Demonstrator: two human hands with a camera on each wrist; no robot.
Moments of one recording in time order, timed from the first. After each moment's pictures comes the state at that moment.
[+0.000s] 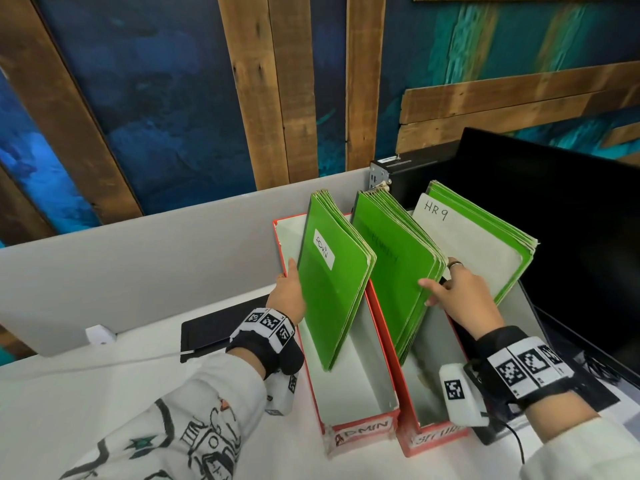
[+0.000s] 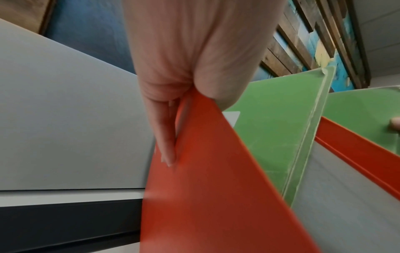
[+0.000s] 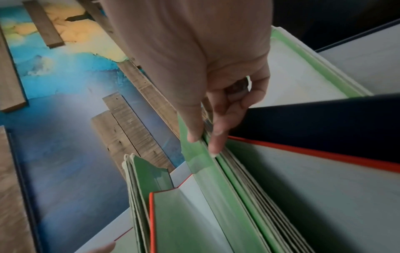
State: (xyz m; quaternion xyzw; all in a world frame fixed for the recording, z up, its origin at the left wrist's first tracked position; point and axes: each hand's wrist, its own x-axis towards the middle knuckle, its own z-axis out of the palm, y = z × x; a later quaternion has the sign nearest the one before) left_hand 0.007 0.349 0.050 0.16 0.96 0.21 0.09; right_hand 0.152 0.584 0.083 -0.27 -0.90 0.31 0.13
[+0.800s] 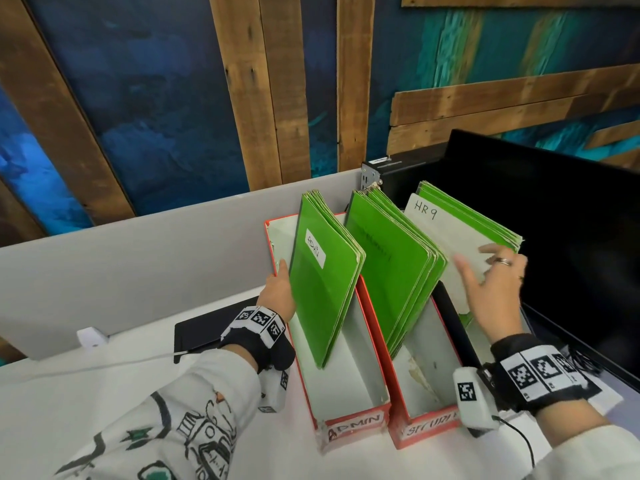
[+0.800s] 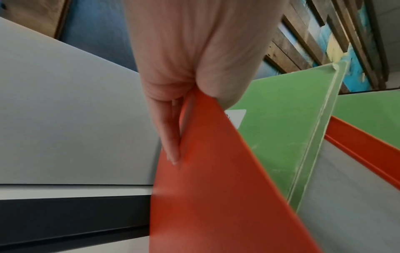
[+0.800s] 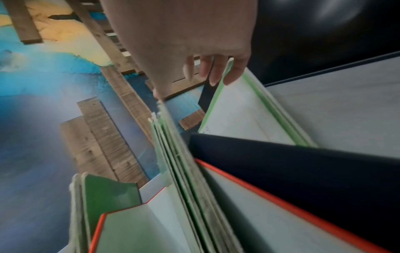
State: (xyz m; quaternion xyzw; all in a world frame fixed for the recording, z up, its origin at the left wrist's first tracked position) left_hand 0.004 0.343 0.048 0.17 0.96 0.21 0.08; right_hand 0.179 0.609 0.074 -0.30 -0.80 0.34 0.39
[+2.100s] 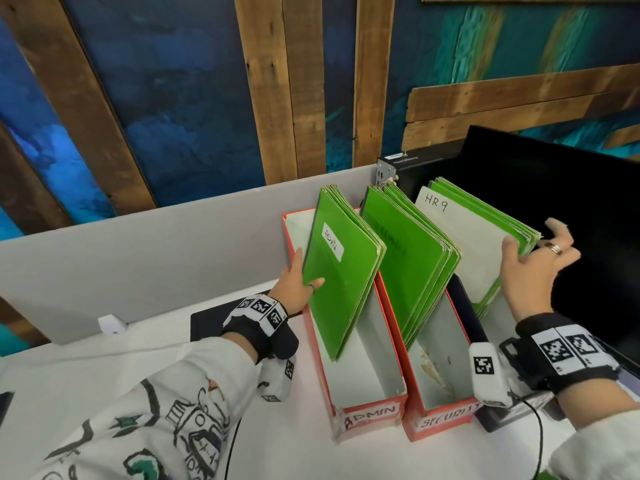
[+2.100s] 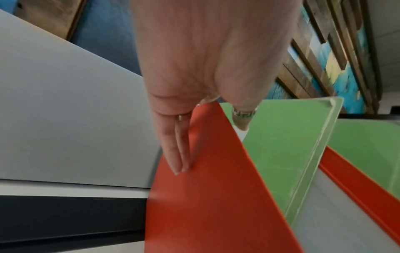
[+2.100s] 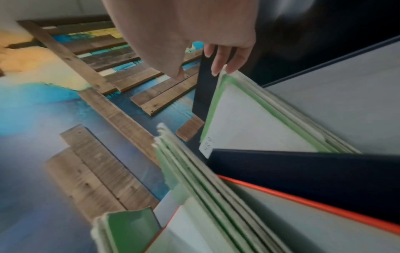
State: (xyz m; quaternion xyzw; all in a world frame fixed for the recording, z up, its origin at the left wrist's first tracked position) left_hand 0.005 0.327 0.054 0.21 0.90 0.35 0.13; right_hand 0.177 0.609 0.100 -0.33 -0.71 0.37 0.49
